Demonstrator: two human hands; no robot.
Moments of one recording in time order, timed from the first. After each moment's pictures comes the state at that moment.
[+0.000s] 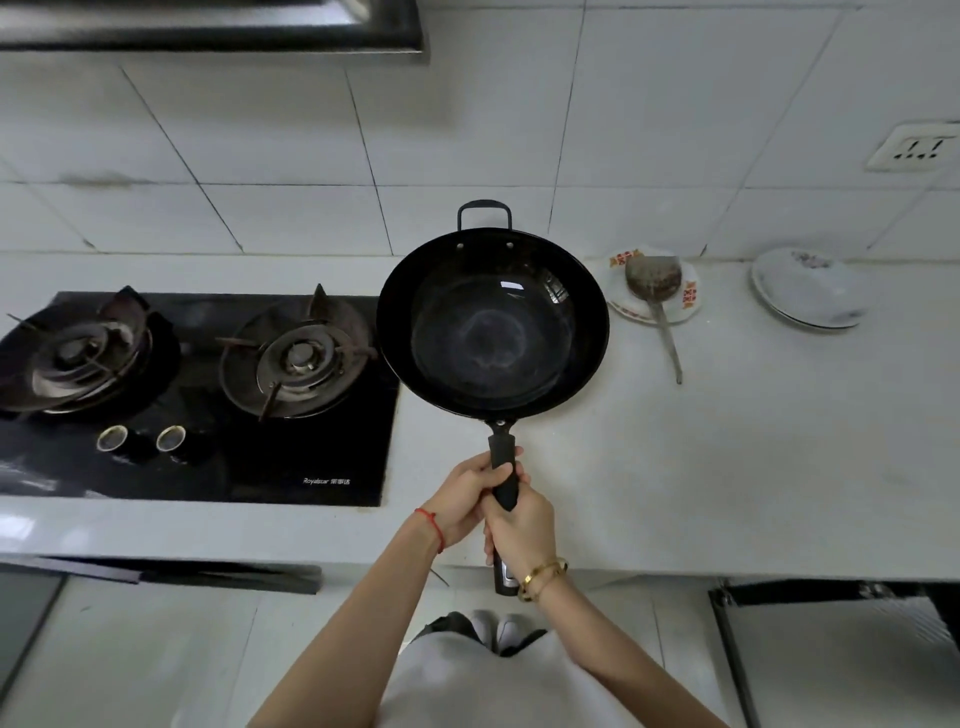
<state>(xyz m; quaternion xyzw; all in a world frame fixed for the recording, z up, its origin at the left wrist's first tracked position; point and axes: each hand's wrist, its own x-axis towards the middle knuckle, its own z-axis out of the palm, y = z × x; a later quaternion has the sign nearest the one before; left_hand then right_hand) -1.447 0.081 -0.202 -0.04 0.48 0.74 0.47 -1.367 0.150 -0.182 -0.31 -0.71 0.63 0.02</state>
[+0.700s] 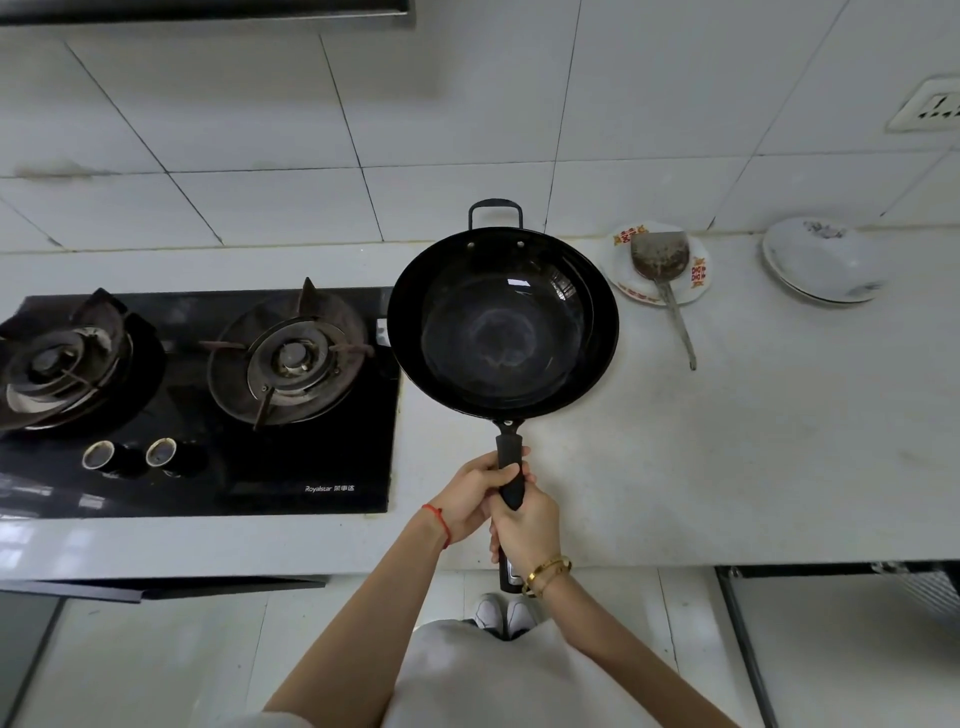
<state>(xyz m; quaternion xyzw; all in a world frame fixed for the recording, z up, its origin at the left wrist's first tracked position) -1.469 0.076 -0.227 -0.04 0.48 0.71 0.51 -1.386 0.141 -0.209 -0.36 -0.69 0.63 0.01</state>
